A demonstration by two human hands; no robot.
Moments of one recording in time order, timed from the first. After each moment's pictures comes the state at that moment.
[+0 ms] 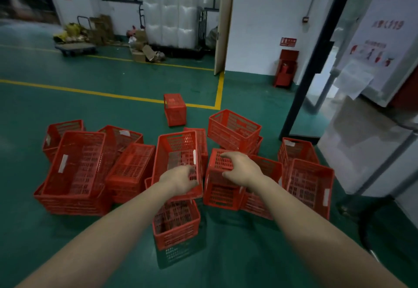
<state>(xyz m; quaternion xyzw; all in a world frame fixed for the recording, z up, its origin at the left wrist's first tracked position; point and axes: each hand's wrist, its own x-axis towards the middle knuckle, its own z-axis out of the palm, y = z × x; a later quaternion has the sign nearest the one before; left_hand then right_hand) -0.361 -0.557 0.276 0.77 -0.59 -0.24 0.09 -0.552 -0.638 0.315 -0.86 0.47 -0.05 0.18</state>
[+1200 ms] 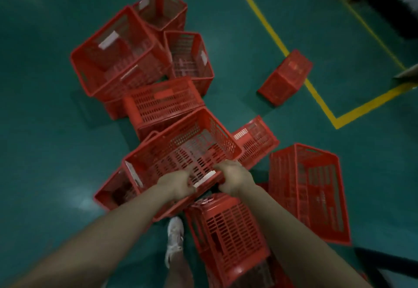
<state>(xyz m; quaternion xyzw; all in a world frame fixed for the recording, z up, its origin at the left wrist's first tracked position) -0.187 -0.996 0.035 0.86 -0.20 -0.43 0.21 -0.221 -1.183 0.093 -0.95 0.02 0.31 0.09</state>
